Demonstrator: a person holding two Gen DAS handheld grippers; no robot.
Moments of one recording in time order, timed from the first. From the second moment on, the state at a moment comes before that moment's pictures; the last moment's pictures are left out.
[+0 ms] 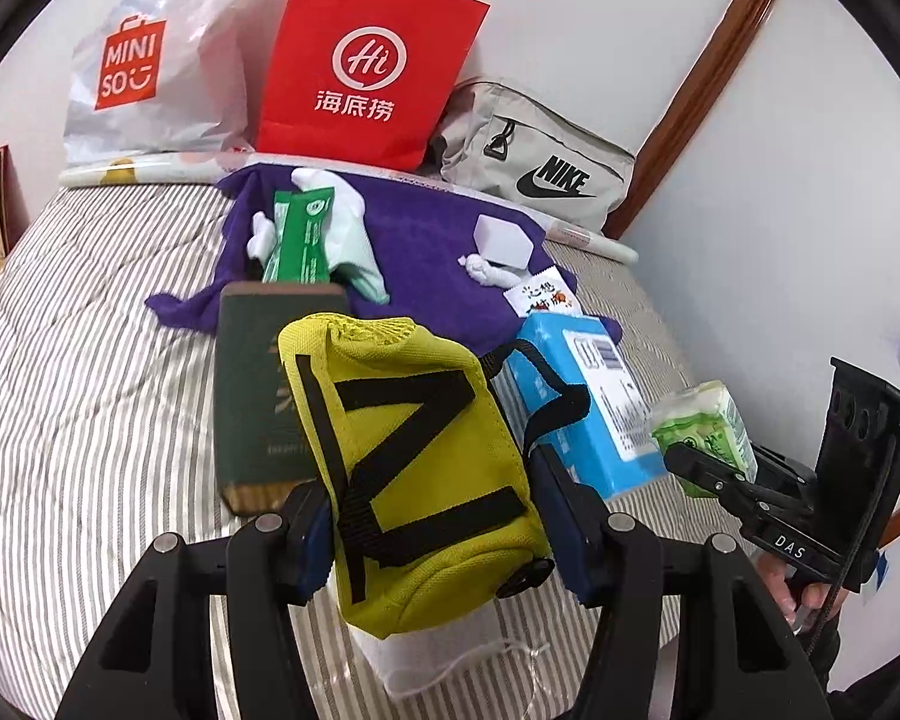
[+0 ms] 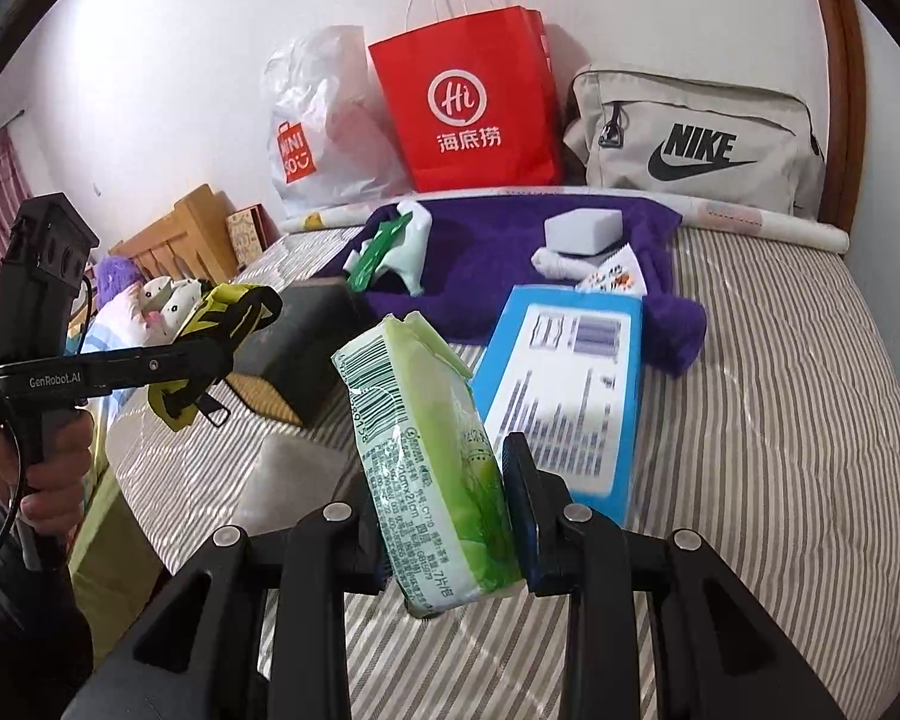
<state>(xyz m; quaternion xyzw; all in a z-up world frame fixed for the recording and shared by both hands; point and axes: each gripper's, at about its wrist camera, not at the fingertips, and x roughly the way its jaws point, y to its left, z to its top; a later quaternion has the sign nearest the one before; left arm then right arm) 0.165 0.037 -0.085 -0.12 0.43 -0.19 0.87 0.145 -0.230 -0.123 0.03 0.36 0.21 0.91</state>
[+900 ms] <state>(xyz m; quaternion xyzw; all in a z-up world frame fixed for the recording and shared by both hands) 0.249 0.034 -0.086 -0.12 0.44 -0.17 0.87 0.257 -0.219 -0.100 0.04 0.36 0.20 0.91</state>
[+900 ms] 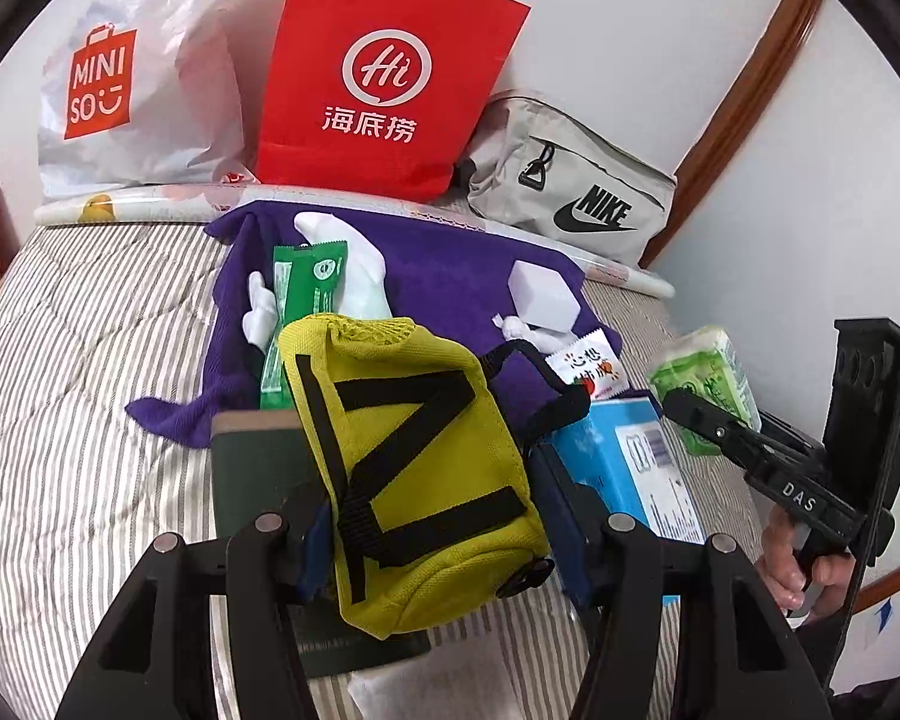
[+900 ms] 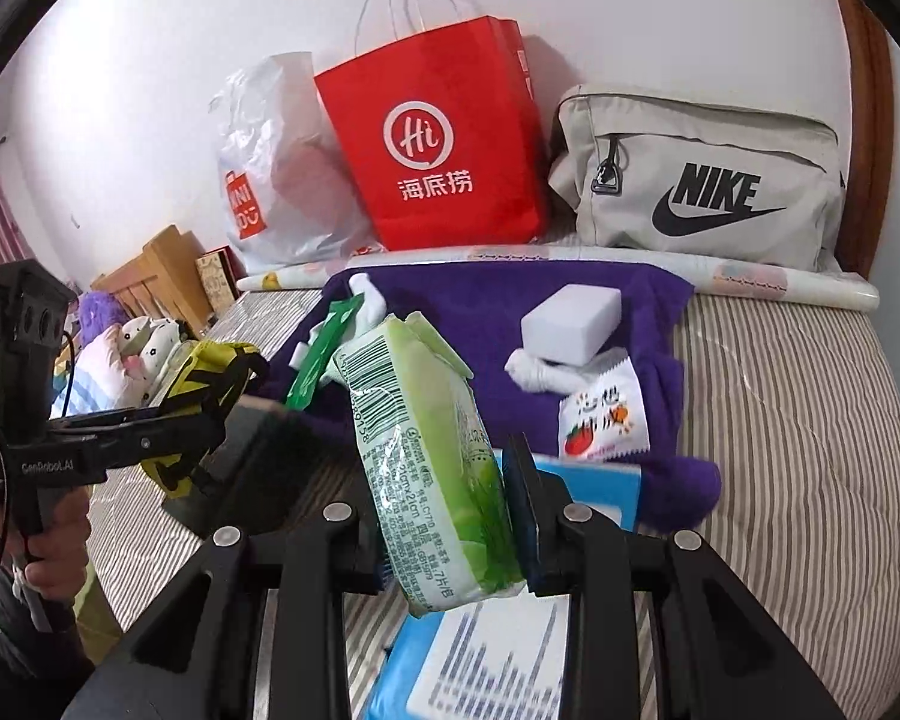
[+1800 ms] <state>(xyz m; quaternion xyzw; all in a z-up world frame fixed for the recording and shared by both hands) 0.331 0.024 -0.103 -0.10 0.45 -0.17 0.87 0.381 -0.203 -0.160 0.03 0.49 0.18 0.85</state>
